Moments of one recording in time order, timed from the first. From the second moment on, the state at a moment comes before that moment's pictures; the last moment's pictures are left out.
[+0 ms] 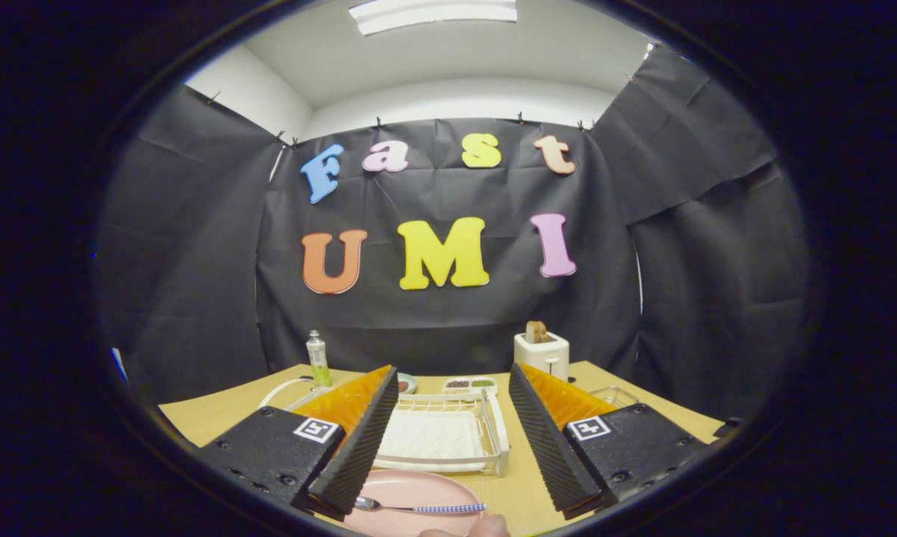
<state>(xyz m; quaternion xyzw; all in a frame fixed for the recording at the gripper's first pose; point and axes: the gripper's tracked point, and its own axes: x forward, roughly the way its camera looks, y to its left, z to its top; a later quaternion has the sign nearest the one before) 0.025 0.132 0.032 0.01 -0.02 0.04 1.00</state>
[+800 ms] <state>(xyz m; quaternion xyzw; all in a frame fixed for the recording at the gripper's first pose) -0.005 0.150 0.000 0.02 -0.02 0.06 1.00</state>
